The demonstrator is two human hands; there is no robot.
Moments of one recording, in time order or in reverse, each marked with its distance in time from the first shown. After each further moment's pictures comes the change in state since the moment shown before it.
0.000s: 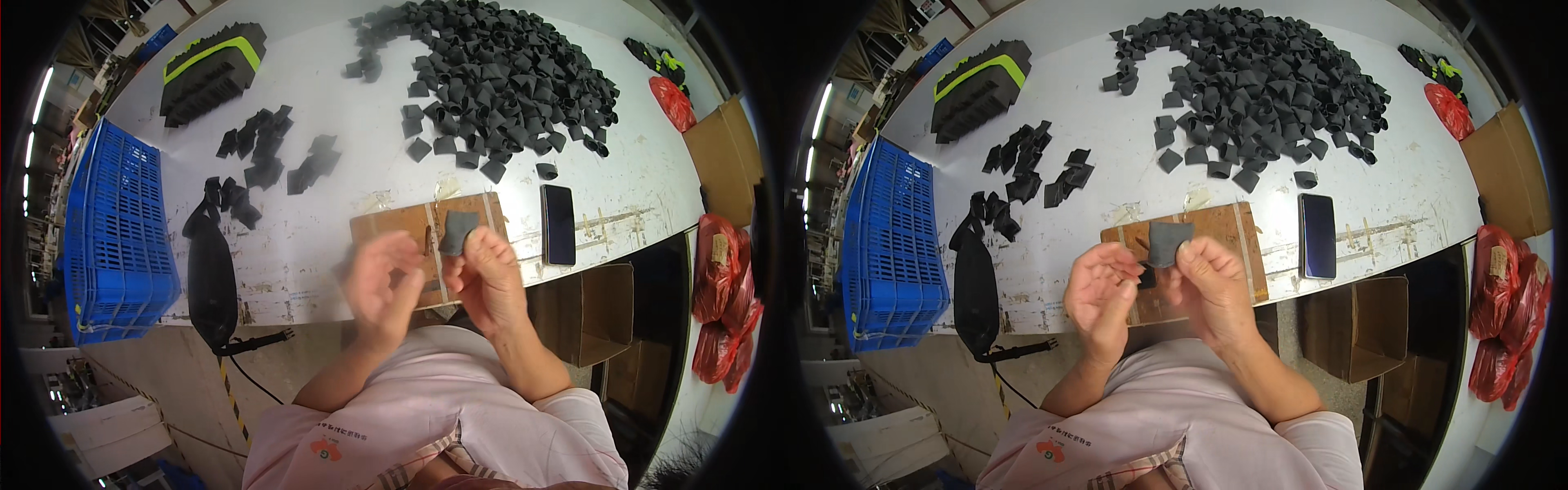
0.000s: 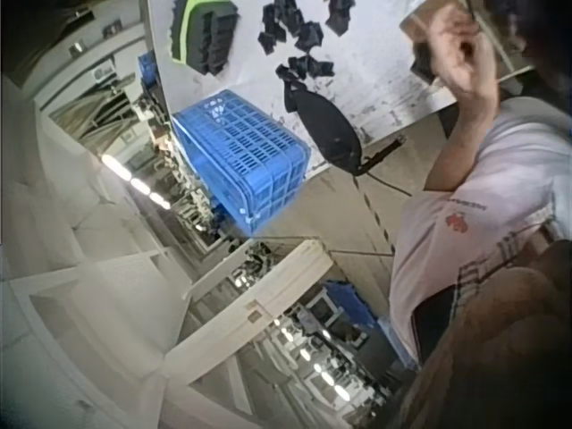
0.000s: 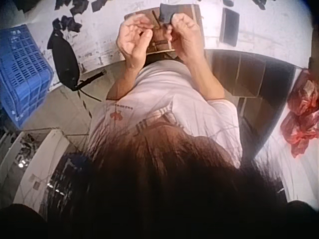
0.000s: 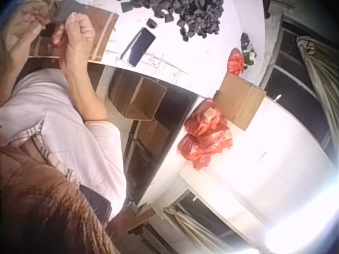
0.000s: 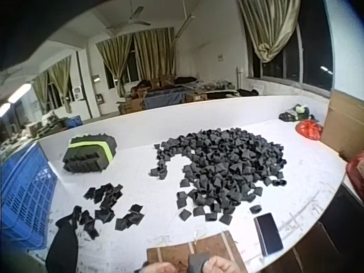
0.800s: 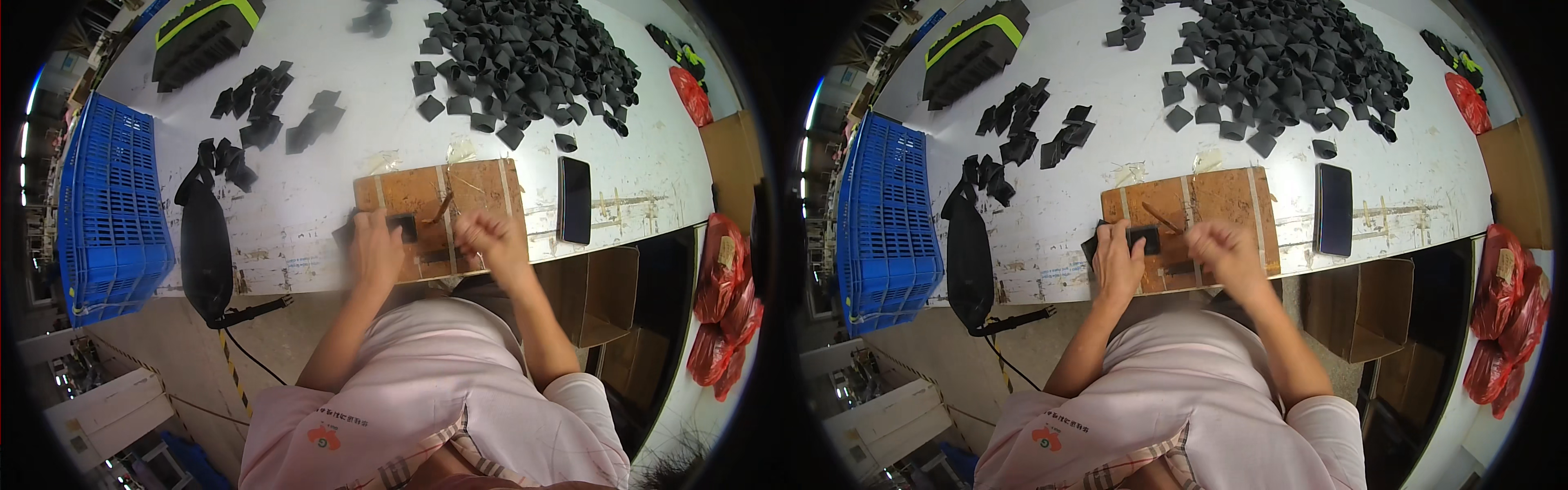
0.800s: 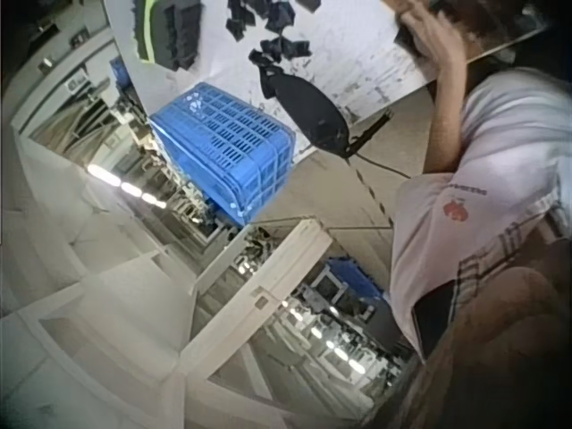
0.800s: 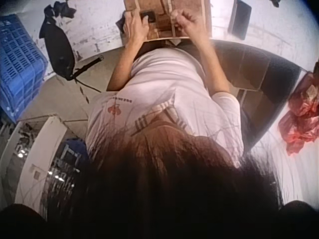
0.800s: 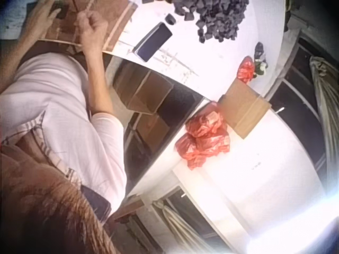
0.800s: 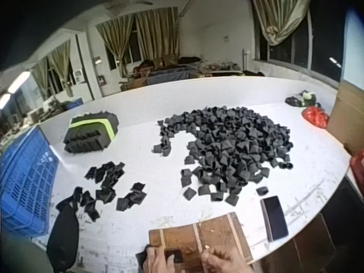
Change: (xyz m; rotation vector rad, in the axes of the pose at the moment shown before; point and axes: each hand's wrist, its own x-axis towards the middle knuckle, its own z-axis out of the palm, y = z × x) left_hand -0.012 -0.100 -0.054 1.298 -0.004 -0.111; right_hand 0.013 0.023 -0.064 -0.784 0.072 0.205
